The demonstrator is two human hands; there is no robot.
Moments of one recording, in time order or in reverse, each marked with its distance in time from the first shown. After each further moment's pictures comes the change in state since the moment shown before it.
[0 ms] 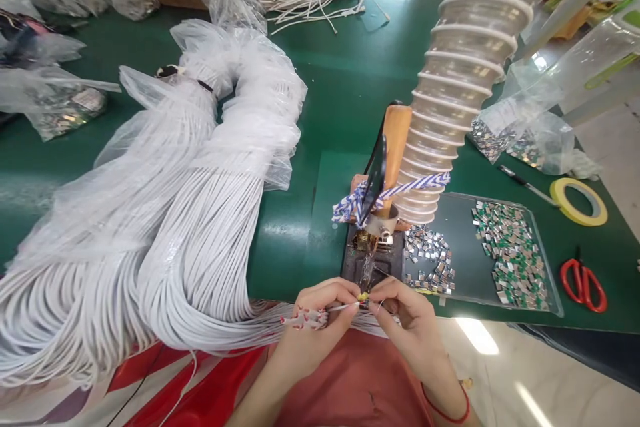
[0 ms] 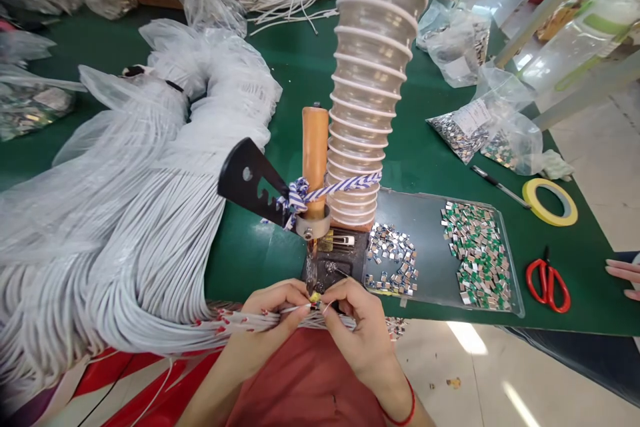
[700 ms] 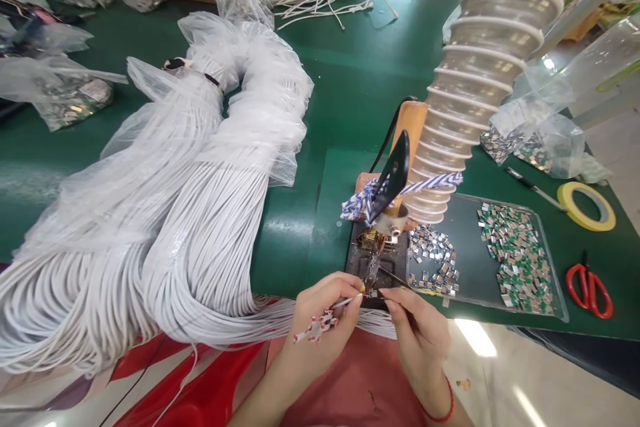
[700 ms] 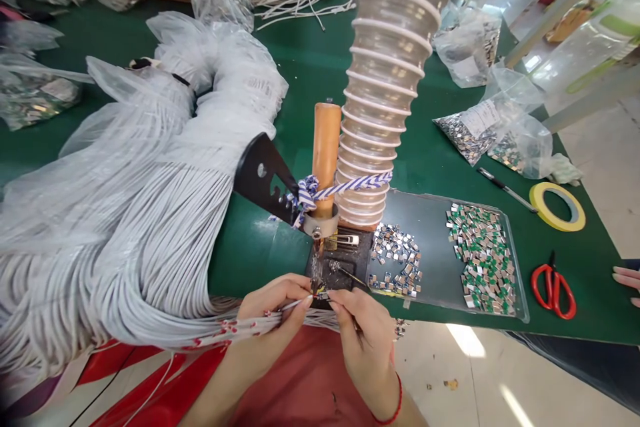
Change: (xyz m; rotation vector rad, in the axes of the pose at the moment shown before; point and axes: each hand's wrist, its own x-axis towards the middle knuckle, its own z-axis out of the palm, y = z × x) left_hand -0.007 0.000 0.006 0.097 0.110 0.088; right_hand -0.009 0.003 0.005 -0.396 0.254 -0.350
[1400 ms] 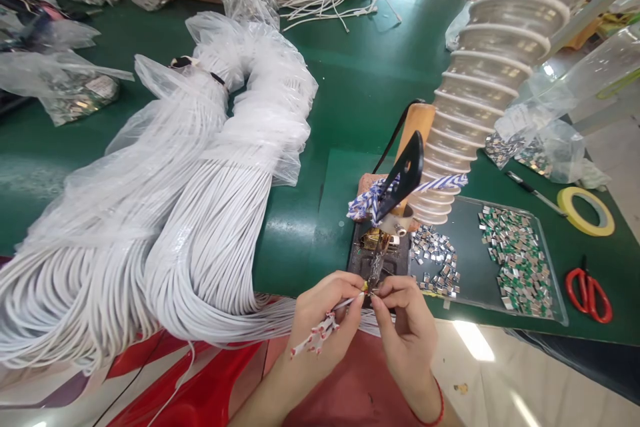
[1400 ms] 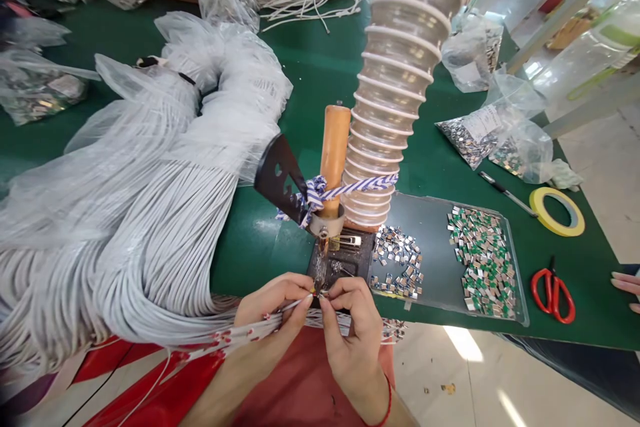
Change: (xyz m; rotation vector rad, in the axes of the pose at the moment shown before) left_hand 0.000 0.007 0.001 0.011 0.062 0.036; right_hand -0.001 -0.009 0.021 0.229 0.061 0.121
